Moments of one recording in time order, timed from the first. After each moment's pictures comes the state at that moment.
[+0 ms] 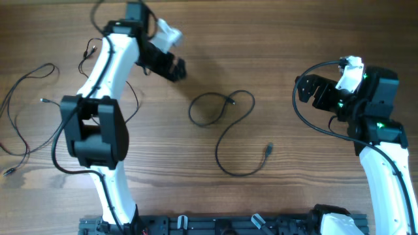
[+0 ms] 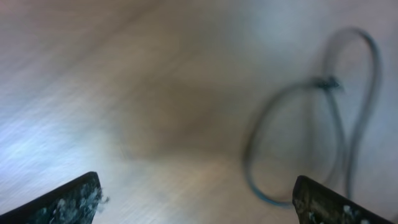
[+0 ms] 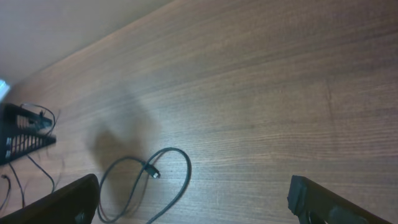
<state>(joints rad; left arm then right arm) -0.13 2.13 1.80 -1.05 0.38 0.46 -0.15 1.18 0.87 -0.43 -0.44 0.26</state>
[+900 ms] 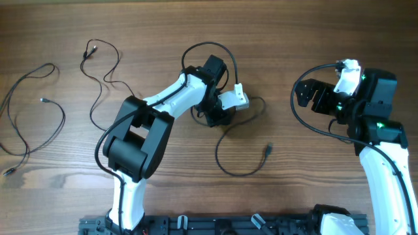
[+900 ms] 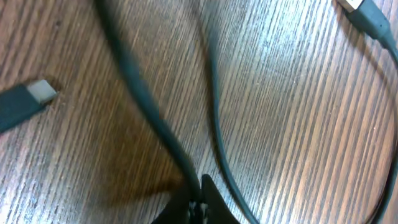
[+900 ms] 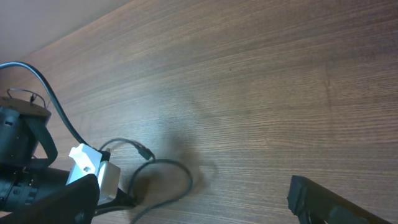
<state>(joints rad) -0.54 2.13 1.43 -0.79 0.48 0.71 -0.15 1.18 0.87 -0.49 -0.44 0.20</state>
